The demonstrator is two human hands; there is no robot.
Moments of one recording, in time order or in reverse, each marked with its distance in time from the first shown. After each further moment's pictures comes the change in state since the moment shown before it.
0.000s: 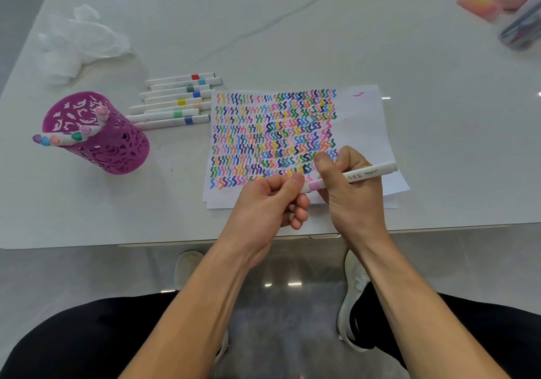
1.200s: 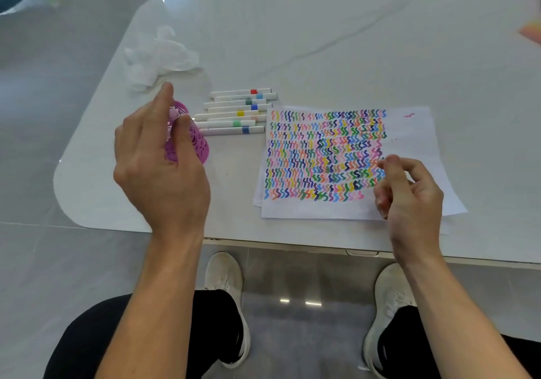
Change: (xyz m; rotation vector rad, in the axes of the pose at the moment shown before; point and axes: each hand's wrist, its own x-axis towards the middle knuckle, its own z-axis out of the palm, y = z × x) left_hand -0.038 0.081 -0.107 0.846 1.174 1.063; right_hand 0.007 -0.003 0.002 -0.011 0.104 -0.041
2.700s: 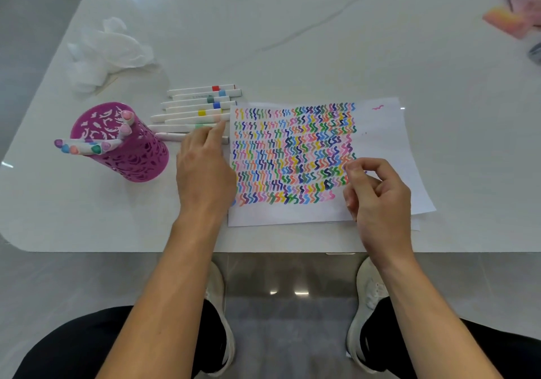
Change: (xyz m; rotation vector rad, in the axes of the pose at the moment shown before) left_hand -0.038 -0.007 0.088 0.290 -0.752 -0.064; right_hand 0.005 0.009 -0.009 -0.053 -0.069 -0.027
